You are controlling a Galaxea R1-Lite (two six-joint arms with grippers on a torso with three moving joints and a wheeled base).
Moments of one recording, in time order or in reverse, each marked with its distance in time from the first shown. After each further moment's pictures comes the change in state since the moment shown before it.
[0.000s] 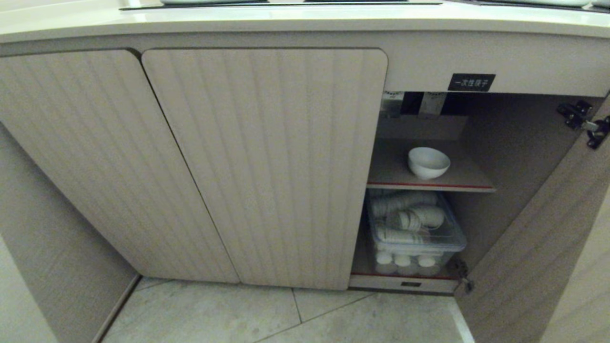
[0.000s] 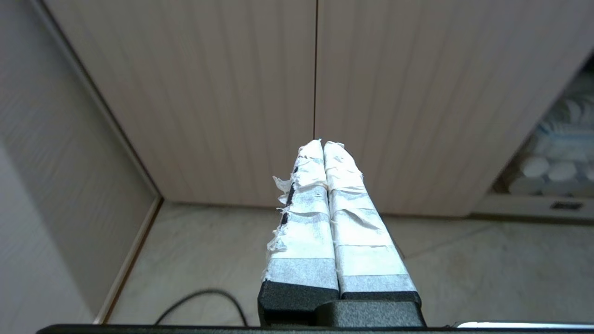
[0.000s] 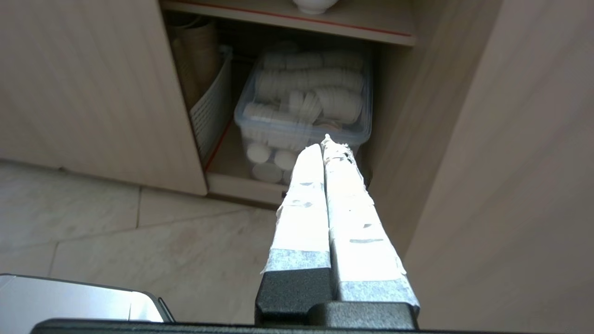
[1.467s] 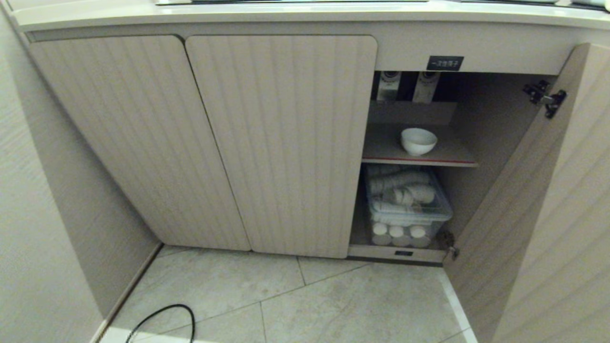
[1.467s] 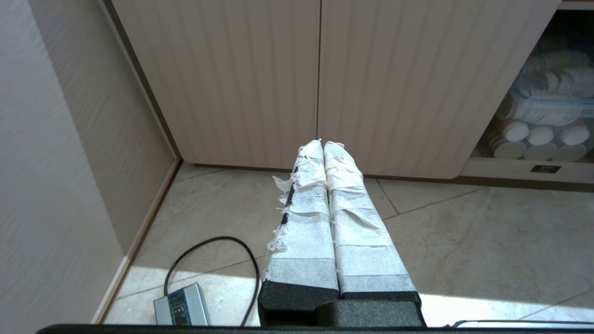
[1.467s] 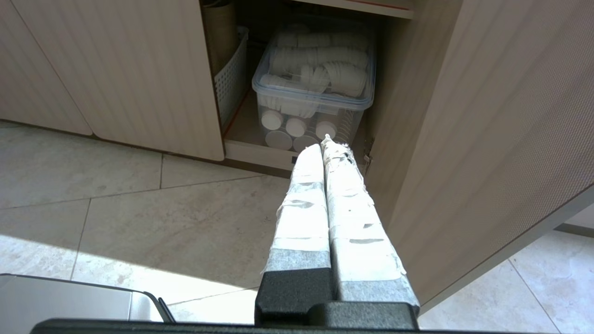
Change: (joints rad) left arm 0.000 0.000 0.000 0.001 -0.001 0.001; right arm 0.000 0.000 0.000 0.000 0.000 0.000
